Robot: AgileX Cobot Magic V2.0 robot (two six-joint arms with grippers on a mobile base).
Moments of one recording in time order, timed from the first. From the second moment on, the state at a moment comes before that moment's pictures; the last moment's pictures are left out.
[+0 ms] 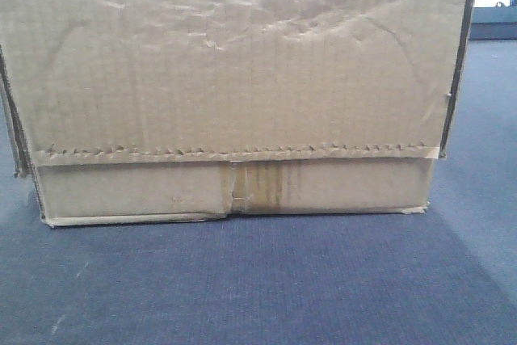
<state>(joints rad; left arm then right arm) 0.26 1.35 -2.00 -0.28 1.10 0.10 0.17 0.79 -0.72 0.12 0.16 -0.07</state>
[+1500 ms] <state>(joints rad) -0.29 1.79 -2.00 -0.18 1.09 -0.16 0.17 0.79 -0.72 0.12 0.12 -0.07</state>
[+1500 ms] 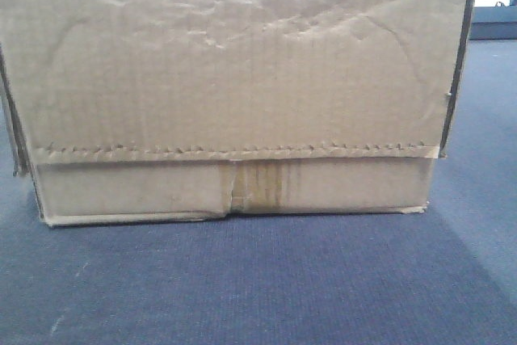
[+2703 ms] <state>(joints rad) -0.21 1.49 -1.73 0.04 1.23 -0.08 0.28 1.40 -1.50 0.13 1.02 -0.07</state>
